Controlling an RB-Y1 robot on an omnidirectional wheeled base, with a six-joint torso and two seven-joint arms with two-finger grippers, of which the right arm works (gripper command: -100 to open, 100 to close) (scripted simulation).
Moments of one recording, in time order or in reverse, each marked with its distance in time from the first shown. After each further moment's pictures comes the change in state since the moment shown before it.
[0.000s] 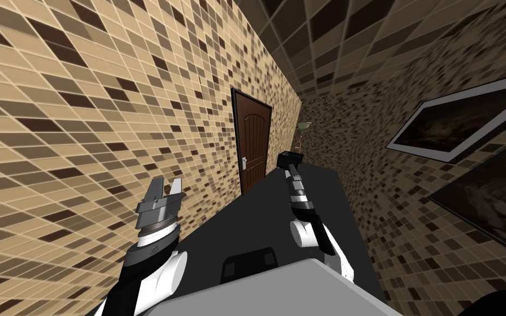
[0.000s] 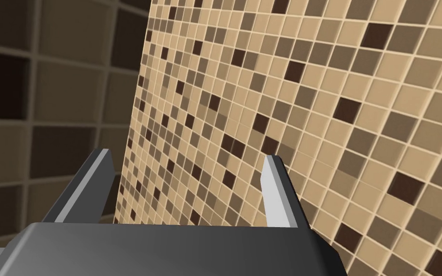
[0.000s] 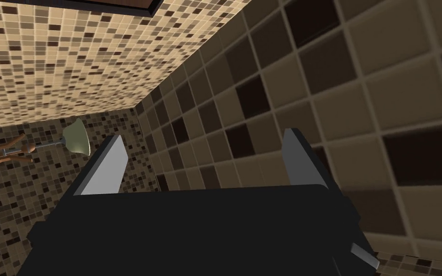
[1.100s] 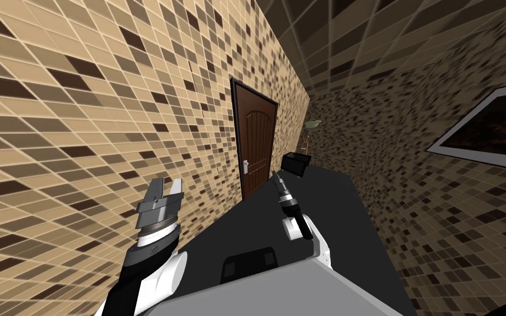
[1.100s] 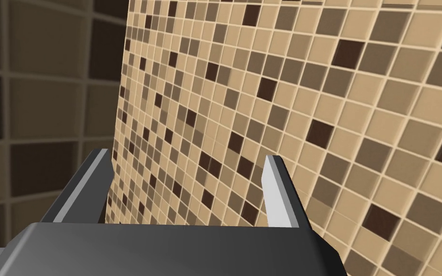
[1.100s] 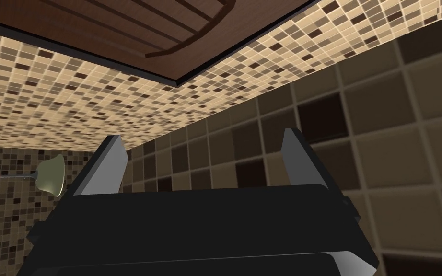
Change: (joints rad) arm -0.120 -0.061 0.053 0.246 0.151 -0.003 0.154
